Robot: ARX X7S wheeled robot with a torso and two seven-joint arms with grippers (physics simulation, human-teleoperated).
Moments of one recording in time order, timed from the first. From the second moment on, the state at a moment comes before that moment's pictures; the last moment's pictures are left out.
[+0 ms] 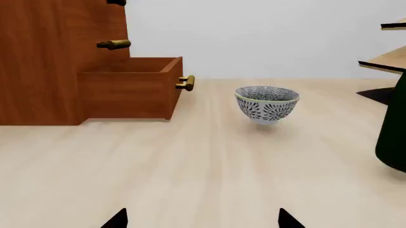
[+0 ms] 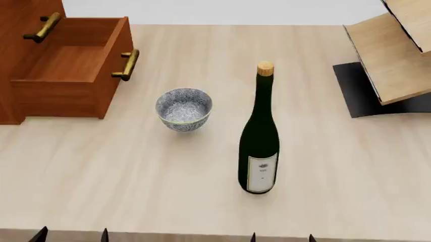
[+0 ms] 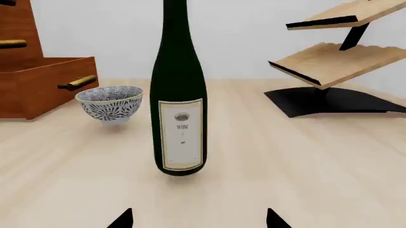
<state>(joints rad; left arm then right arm) 0.00 0.00 0.00 0.00 0.00 0.00 0.00 0.00 0.00 0.00 0.00 0.00 0.00 0.00</state>
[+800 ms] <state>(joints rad) 0.00 -0.07 0.08 0.04 -0.09 -0.01 -0.08 0.00 0.07 -0.09 0.01 0.08 -0.01 0.09</state>
